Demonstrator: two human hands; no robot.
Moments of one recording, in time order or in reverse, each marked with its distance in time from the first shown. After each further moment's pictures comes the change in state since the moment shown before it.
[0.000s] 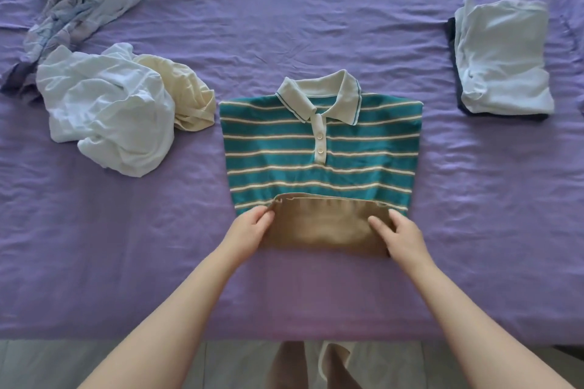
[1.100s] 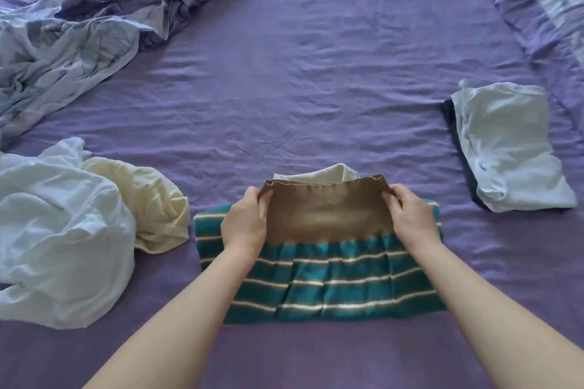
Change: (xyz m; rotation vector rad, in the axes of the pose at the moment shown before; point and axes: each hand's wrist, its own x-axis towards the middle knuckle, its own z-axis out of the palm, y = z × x) left_hand 0.214 0.108 -0.061 0.297 0.392 0.146; right_hand 0.217 -0.111 -0.029 -0.180 0.261 -0.091
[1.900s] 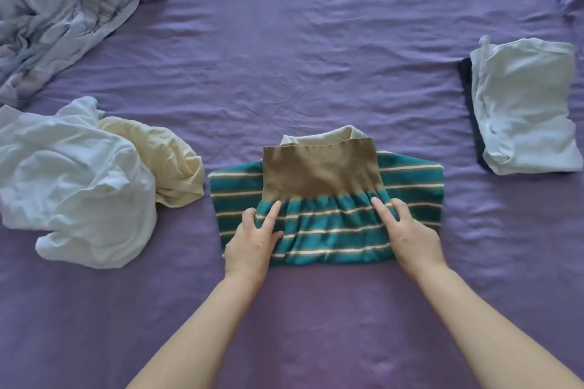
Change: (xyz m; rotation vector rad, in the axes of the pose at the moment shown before) left_hand -0.101 -0.048 0.004 0.575 -0.225 0.091; right_hand -0.090 0.029 0.004 -0.839 -0.326 -0.219
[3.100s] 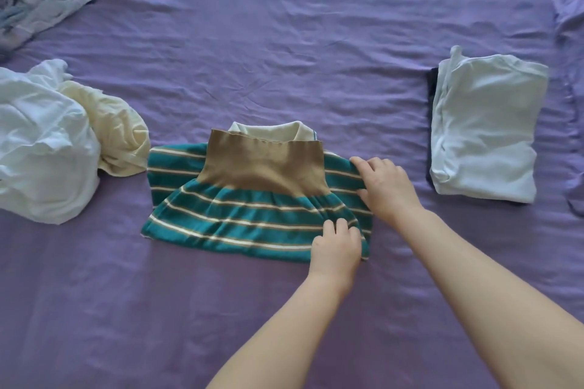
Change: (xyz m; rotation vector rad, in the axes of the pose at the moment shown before) left_hand -0.020 0.276 -0.010 0.021 -0.137 0.210; right_hand 0.095 0.106 -0.037 0.054 0.088 -0.290
